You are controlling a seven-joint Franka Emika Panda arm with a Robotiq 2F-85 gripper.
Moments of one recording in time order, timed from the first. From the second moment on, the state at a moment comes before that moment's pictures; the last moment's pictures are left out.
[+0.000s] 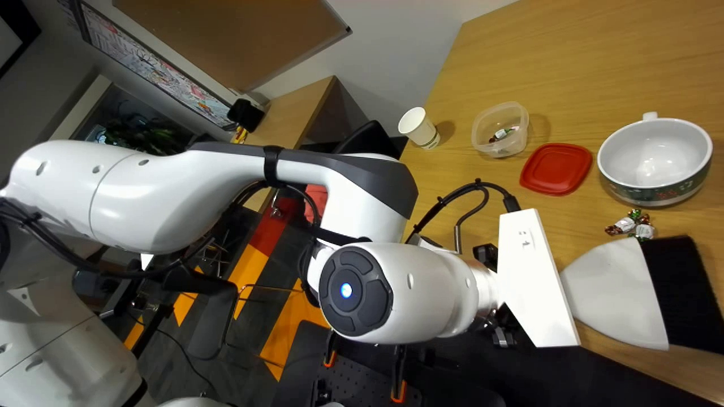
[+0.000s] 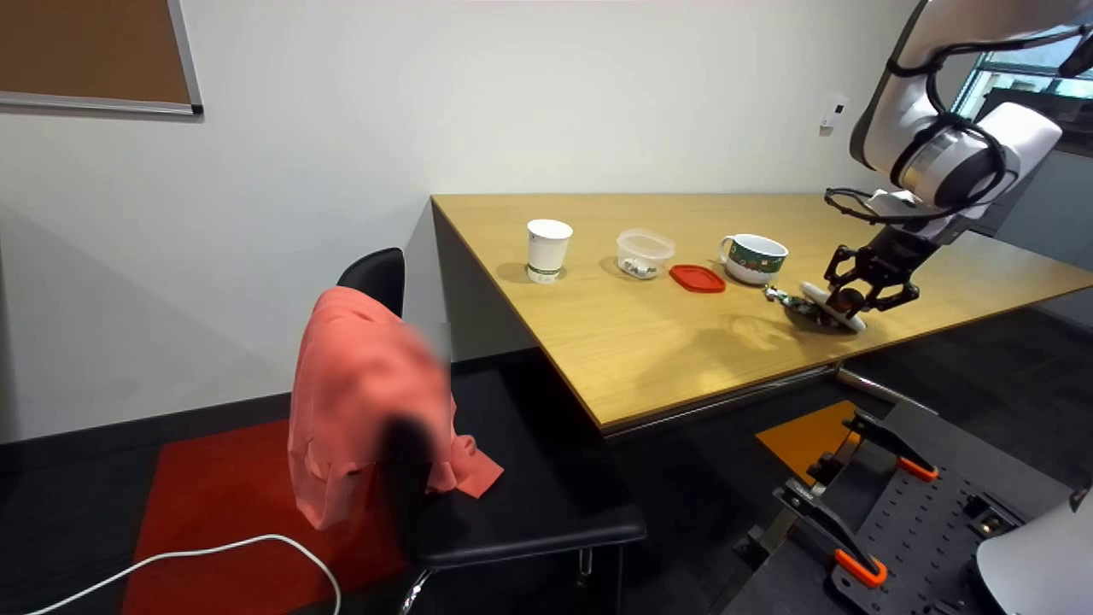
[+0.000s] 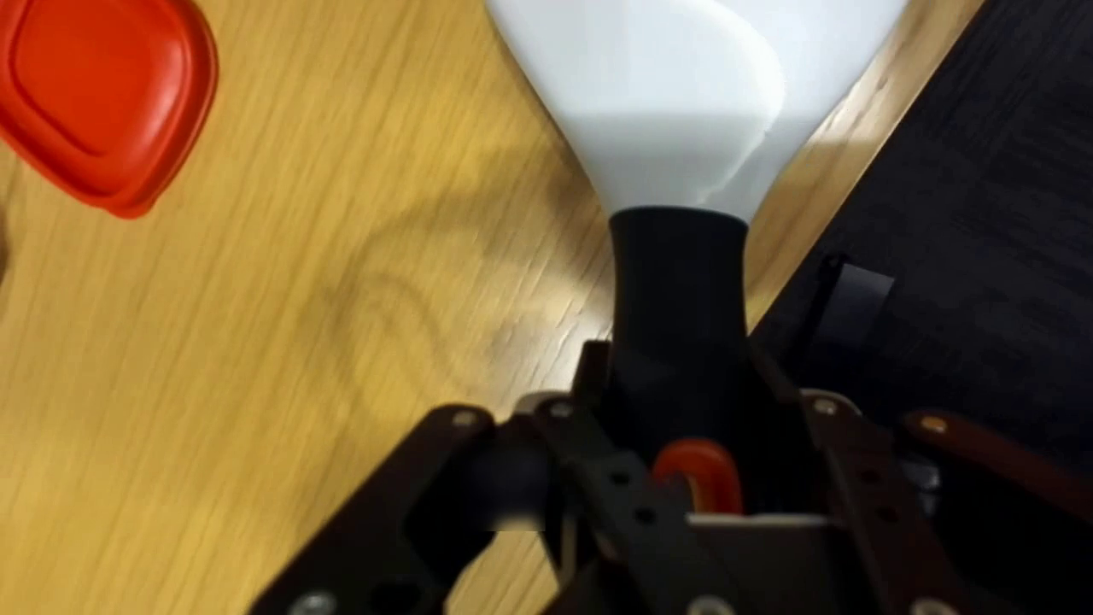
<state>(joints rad) 0.50 0.59 -1.23 -2.50 1.40 2.48 2.60</state>
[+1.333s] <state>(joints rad) 1.13 0.88 -1.56 -2.64 1.41 2.16 2.60</state>
